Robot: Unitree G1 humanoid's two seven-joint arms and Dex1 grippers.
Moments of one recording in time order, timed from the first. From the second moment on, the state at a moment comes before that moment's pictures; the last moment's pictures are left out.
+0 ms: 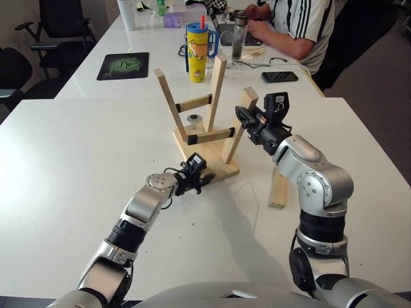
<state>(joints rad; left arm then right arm) -0.33 0.25 -0.37 0.05 -0.11 0.57 -0.51 -0.47 -0.16 -0.05 -0.40 0.43 0.92 0.13</state>
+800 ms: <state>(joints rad) -0.34 0.26 -0.34 0.14 -0.04 0.42 -0.45 -0.56 -0.05 -0.09 -0.34 0.37 1.00 0.05</state>
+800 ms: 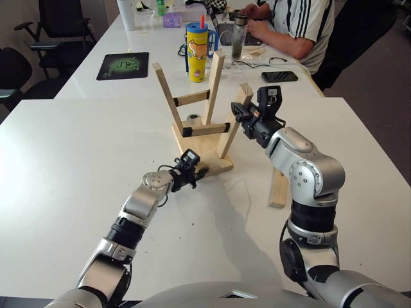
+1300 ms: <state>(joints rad) -0.39 0.30 -0.34 0.21 0.06 0.27 -0.48 -0.65 -0.01 0.04 -0.23 0.26 0.91 0.04</state>
